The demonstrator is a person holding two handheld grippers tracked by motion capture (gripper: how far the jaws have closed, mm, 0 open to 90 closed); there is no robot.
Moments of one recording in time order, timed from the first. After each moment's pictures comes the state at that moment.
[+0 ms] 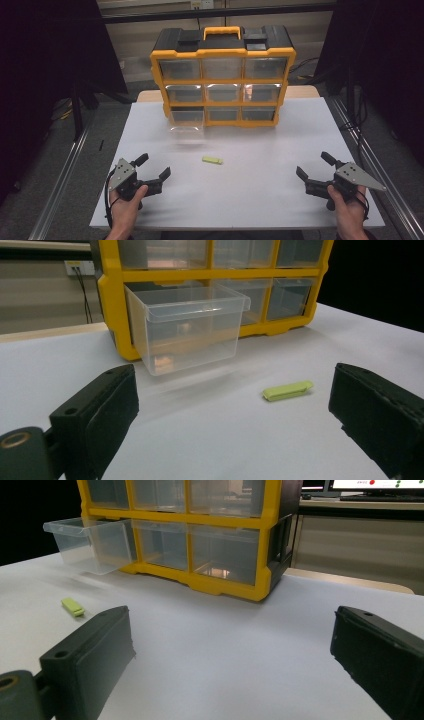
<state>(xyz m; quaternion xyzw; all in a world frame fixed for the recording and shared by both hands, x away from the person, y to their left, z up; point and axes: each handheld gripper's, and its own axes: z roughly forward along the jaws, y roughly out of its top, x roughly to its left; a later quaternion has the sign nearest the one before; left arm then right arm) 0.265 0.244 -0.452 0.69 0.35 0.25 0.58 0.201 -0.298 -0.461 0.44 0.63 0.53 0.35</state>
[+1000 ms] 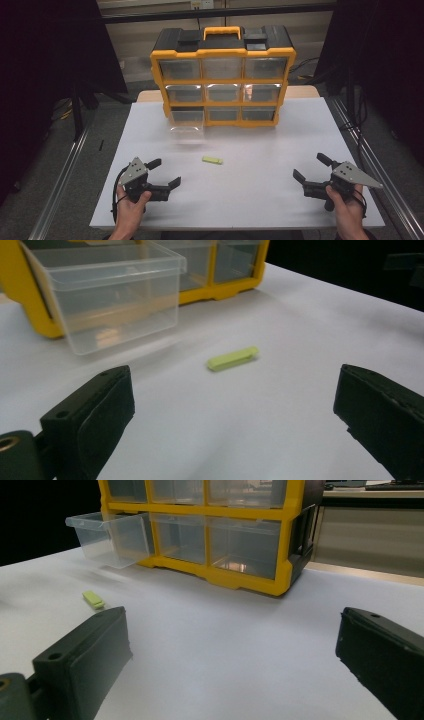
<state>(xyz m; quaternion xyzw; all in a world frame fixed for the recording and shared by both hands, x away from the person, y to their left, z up) 0.267 0.224 -0.449 0.76 0.31 0.15 0.55 0.204 -0.295 -0.463 0.43 0.65 0.54 0.32</state>
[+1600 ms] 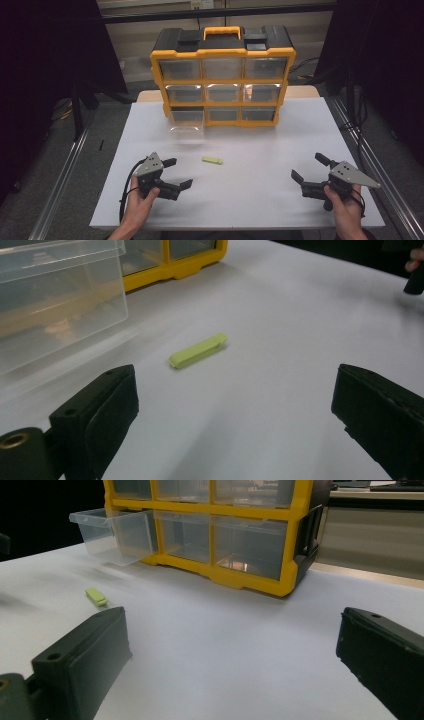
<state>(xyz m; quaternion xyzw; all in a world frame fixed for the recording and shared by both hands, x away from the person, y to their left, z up) 0.286 0.193 -0.447 0.82 0.25 0.10 0.51 0.205 -0.291 -0.462 0.42 0.65 0.54 0.32</state>
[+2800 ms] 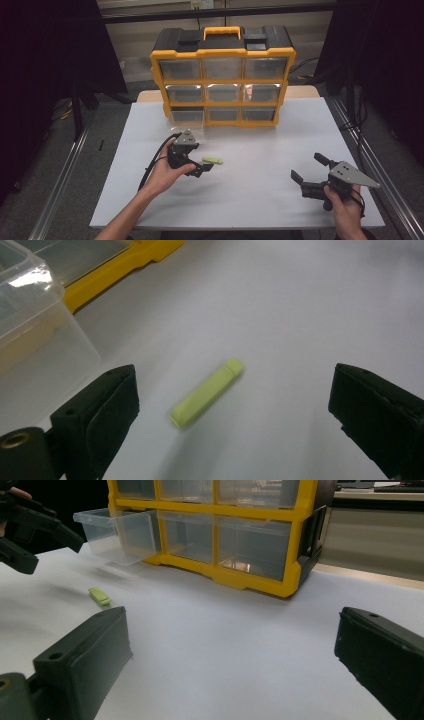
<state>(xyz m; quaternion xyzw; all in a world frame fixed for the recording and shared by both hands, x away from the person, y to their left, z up) 0.353 0.122 -0.435 0.88 0.21 0.06 0.42 0.205 -0.290 -0.462 0.42 0.66 0.54 0.32</state>
